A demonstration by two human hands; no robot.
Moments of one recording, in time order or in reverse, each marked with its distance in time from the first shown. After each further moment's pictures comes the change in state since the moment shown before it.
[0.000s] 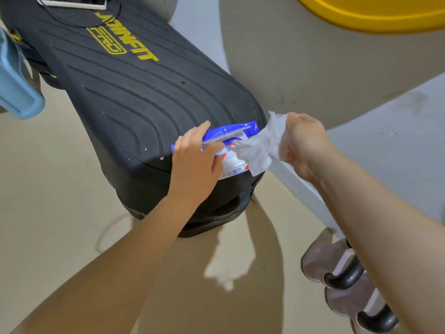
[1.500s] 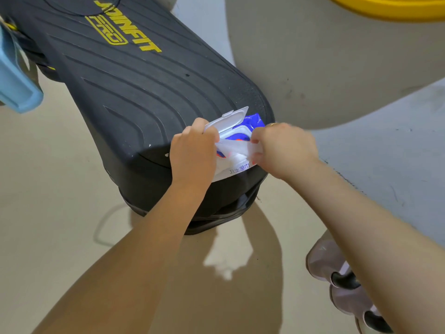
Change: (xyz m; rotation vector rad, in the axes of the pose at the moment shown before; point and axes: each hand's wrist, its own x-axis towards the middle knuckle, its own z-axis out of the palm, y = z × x) left_hand 0.019 0.001 -0.008 0.147 -0.003 -0.097; right_hand -0.009 0.018 0.023 -1.593 -0.081 -0.673
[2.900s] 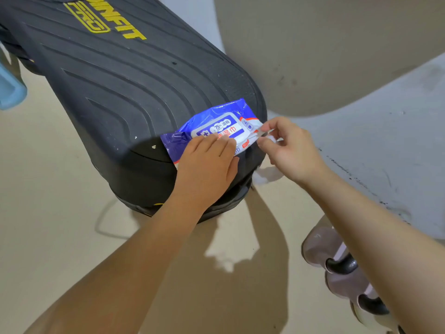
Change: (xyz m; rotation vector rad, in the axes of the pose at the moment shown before) left_hand -0.034 0.013 0.021 0.125 -0.038 0.377; right_hand -0.025 0.027 0.025 0.953 0.076 0.246
